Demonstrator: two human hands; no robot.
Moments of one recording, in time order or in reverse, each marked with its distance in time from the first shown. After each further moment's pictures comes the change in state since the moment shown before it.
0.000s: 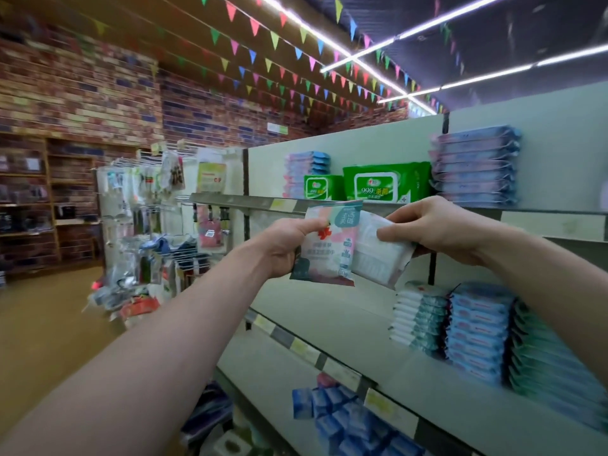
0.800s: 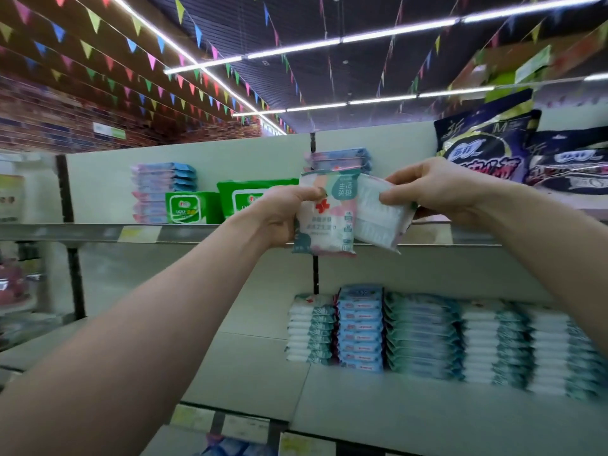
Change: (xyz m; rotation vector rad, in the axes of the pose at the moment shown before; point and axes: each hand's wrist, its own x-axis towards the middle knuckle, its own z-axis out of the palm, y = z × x) left_hand 0.088 0.052 0.113 -0.004 -0.486 0.107; right_hand -0.028 -0.021 -0.091 -0.149 0.490 0.238
